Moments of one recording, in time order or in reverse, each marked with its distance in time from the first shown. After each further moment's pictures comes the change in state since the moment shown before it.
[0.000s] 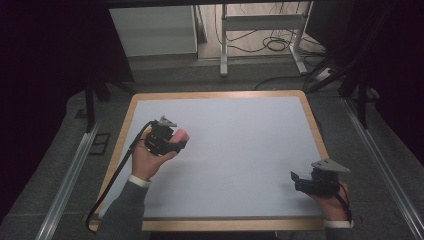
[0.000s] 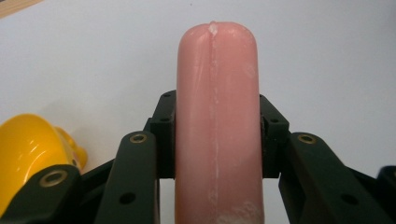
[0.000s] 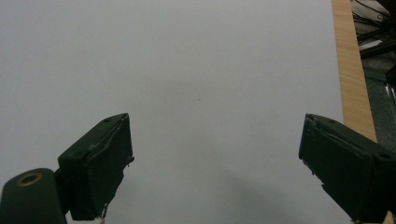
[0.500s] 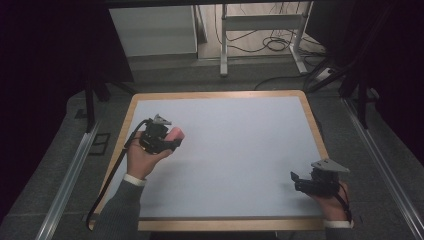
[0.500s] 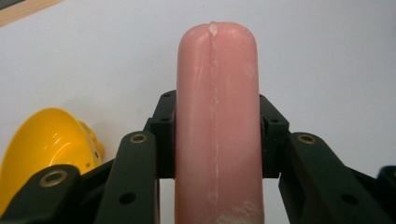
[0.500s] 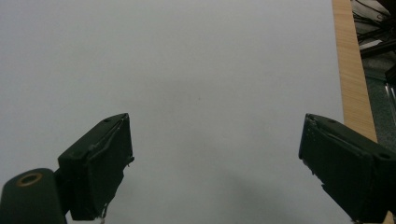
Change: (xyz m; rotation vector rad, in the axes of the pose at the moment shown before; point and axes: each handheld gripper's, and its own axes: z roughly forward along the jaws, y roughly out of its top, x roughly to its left) left arm 0.010 -0.001 -0.009 -0.010 0.012 -0.017; right arm 0.000 0.000 0.000 0.002 -0.001 -0.002
